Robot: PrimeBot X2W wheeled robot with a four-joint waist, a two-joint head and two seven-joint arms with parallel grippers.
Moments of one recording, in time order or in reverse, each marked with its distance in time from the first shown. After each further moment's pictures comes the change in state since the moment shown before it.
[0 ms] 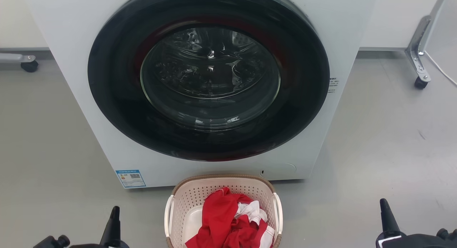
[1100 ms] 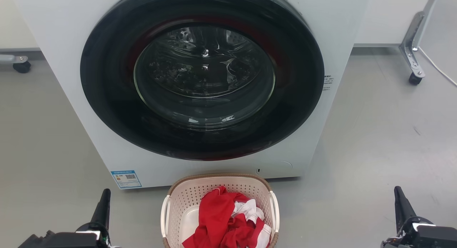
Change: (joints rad) left arm -0.099 -0.010 0.094 0.069 -0.482 -0.087 0.117; right arm -0.095 0.001 -0.117 0.089 0.483 0.087 0.119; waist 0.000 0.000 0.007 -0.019
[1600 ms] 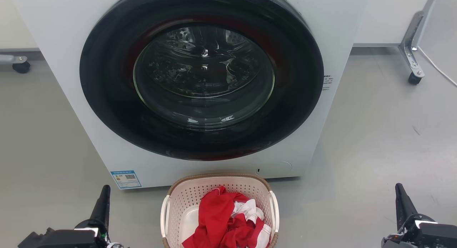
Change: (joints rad) left arm -0.017 -0.002 0.007 0.009 -0.053 -0.008 0.012; right arm -0.015 0.000 -0.011 0.011 0.050 0.008 0.012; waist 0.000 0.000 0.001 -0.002
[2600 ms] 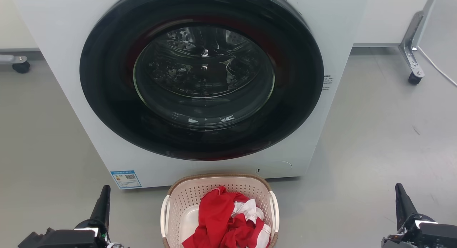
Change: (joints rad) left arm 0.000 0.000 0.000 0.000 0.000 0.000 0.000; right arm 0.000 0.000 0.000 0.000 0.000 0.000 0.000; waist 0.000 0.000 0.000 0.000
